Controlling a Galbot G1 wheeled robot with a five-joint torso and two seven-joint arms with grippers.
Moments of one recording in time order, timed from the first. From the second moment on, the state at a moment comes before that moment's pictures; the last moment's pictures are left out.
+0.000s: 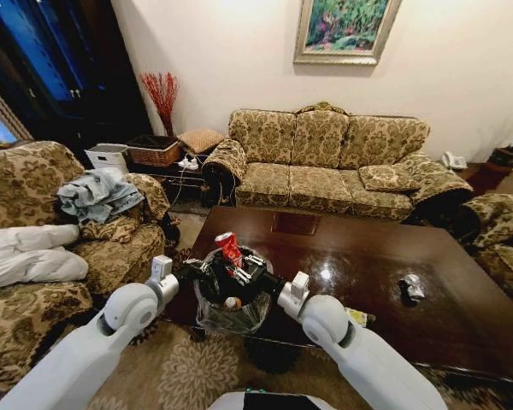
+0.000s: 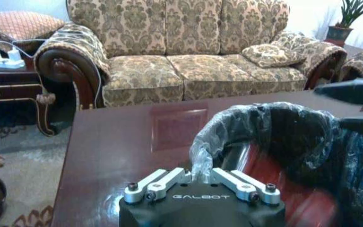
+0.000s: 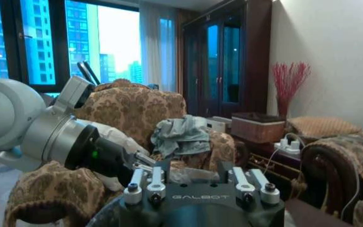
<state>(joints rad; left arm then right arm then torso) 1.31 -0.76 -0.44 -2.17 -0.83 0.58 -0.06 -1.00 0.99 -0.12 2.14 0.48 -0.24 -0.14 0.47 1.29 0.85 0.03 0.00</state>
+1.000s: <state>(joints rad) 1.36 -0.92 -0.52 -2.22 -0.62 0.51 -0.05 -1.38 0.99 0.53 2.15 0.53 -0.44 0.15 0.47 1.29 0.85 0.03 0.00</state>
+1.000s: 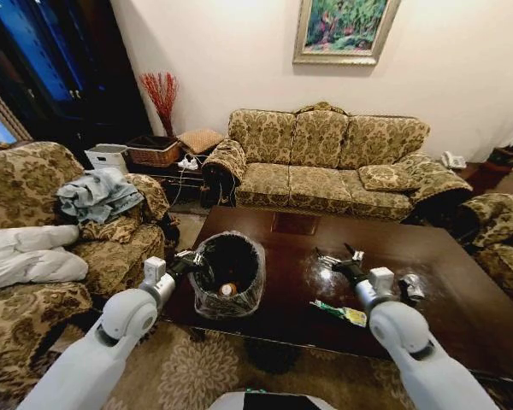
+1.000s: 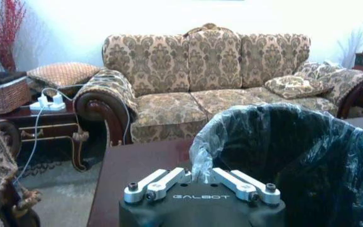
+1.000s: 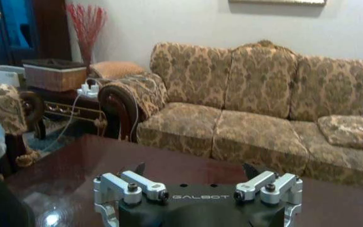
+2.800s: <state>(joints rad) 1.38 -0.92 -0.55 -2.23 -0.65 0.53 -0.08 -0.80 0.81 -0.15 1.36 0.40 -0.27 -0.70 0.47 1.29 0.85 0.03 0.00</state>
